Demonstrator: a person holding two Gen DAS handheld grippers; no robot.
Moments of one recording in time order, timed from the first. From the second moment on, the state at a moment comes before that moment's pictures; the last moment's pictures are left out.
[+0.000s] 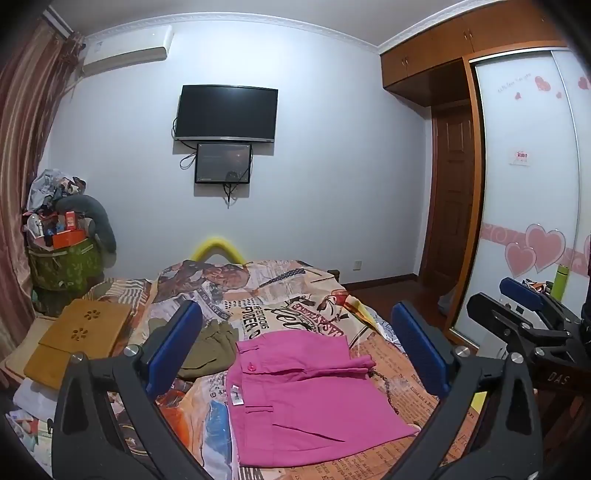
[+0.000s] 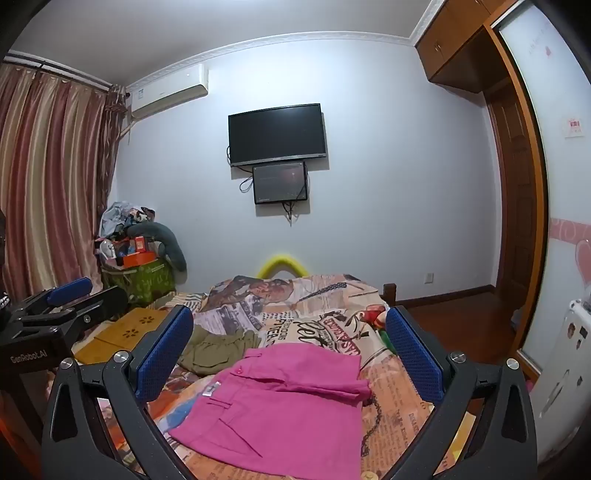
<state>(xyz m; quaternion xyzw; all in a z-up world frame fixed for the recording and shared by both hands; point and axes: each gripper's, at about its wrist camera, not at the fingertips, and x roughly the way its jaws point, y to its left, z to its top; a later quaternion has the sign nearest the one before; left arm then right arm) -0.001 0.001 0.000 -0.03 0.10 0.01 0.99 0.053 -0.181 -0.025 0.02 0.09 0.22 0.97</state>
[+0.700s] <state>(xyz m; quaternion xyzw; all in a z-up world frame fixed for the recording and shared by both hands) 0.008 0.000 -0.011 -0.03 0.12 0.01 0.99 0.055 -0.182 -0.027 0.03 0.09 0.22 0.97</state>
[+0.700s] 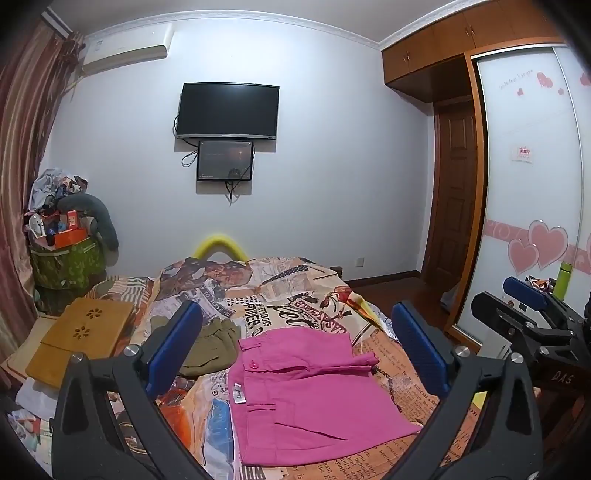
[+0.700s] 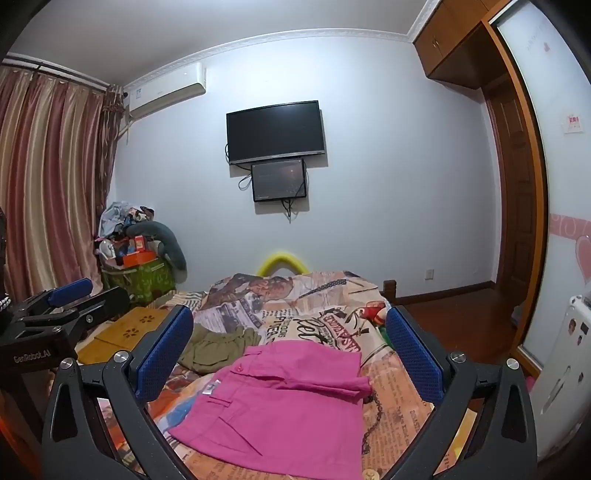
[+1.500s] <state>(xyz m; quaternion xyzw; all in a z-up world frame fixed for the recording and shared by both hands) 0.009 -0.002 -0.013 -0.02 0.12 0.02 0.99 0.054 -0.181 -0.027 0.03 0.09 0.22 0.97</state>
